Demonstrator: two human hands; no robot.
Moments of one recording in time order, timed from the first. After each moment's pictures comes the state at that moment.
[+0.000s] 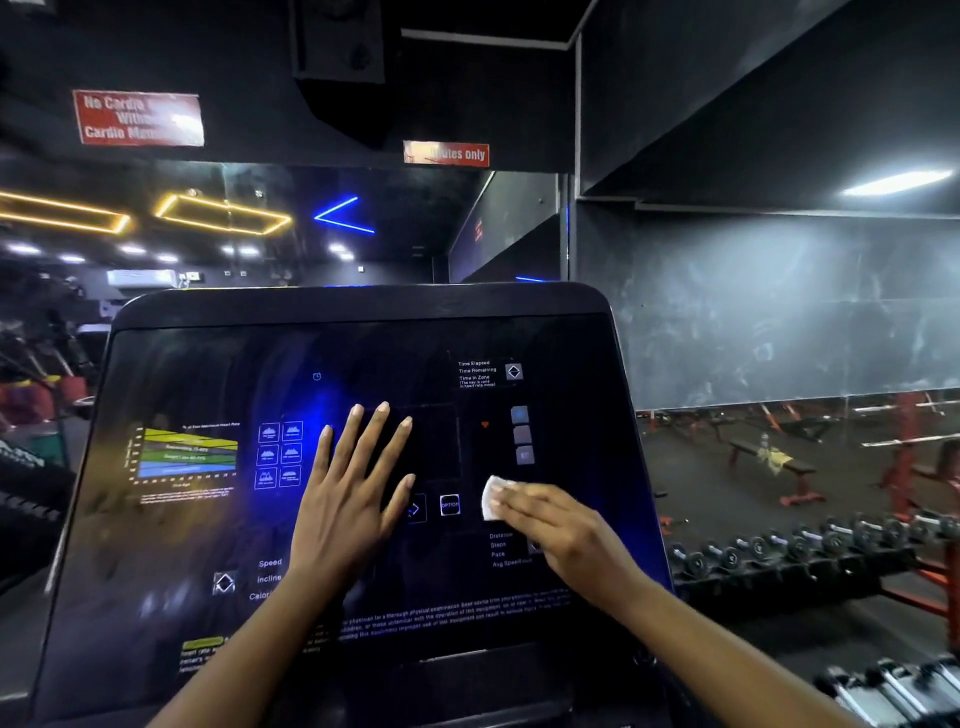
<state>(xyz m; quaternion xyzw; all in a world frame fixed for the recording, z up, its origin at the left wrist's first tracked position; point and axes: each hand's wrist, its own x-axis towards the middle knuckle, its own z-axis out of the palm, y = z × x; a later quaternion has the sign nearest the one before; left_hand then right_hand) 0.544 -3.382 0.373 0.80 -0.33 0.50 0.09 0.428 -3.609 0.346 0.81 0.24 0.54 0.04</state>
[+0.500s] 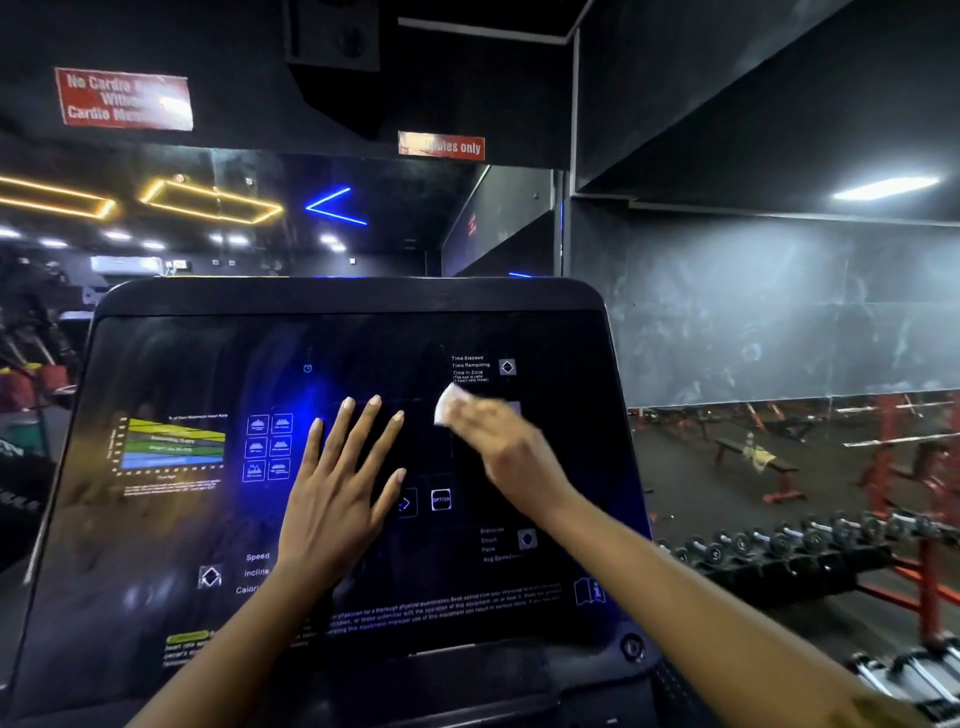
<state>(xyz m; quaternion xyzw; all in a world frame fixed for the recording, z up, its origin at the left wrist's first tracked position) 0.545 -3.382 0.373 0.79 -0.33 0.50 0.10 0.478 -3.581 0.411 0.80 0.20 0.56 0.03</state>
